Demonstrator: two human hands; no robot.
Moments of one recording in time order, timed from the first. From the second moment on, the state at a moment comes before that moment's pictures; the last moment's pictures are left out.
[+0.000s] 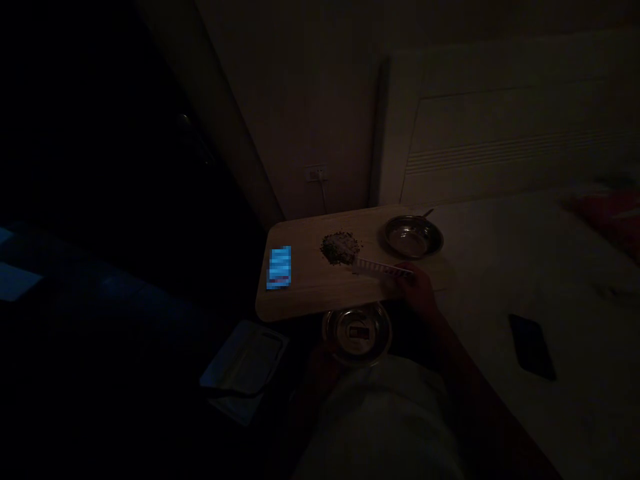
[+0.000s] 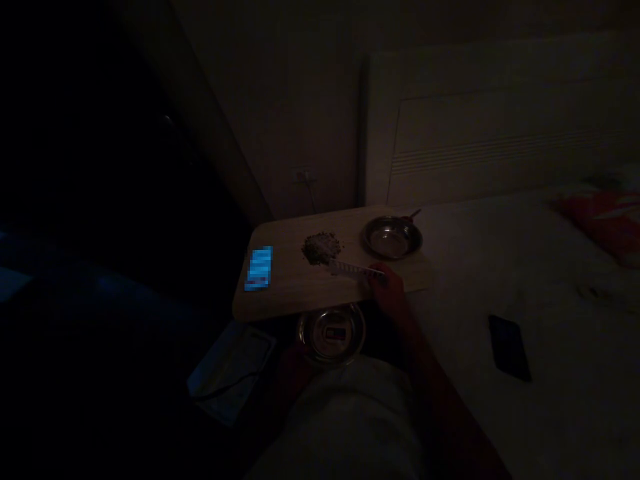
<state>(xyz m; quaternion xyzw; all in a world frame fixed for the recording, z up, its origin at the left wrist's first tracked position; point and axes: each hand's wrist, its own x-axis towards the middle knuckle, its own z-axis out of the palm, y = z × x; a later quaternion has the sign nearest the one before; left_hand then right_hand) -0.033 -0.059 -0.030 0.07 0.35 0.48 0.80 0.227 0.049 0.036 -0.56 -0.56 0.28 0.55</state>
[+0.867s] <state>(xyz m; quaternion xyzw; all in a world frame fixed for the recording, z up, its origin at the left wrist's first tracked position) -0.032 -0.055 -0.042 0.05 0.36 0.48 0.79 0.227 0.036 0.034 -0.56 -0.56 0.26 0.55</state>
